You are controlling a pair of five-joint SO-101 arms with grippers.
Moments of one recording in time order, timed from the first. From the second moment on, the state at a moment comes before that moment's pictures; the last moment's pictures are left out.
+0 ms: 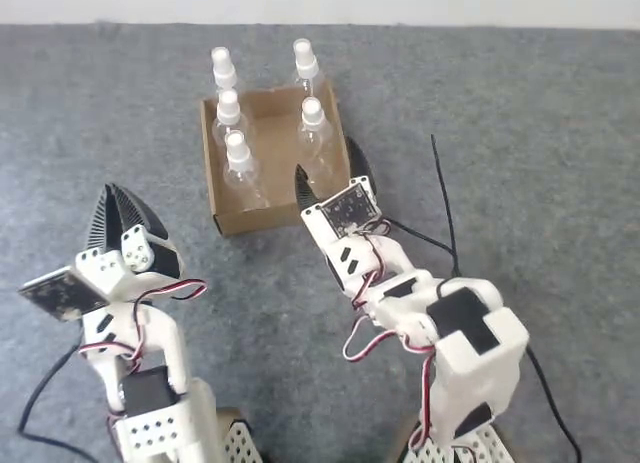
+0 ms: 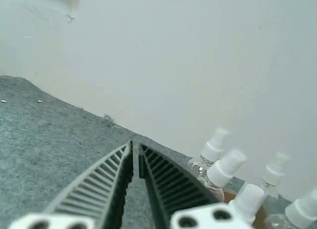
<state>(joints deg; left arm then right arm) -21.5 -103.3 96.7 20.1 23.9 -31.6 16.5 56.9 -59.5 11.0</state>
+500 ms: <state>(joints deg) -21.5 -103.3 96.7 20.1 23.9 -31.6 8.4 62.5 -59.5 11.0</state>
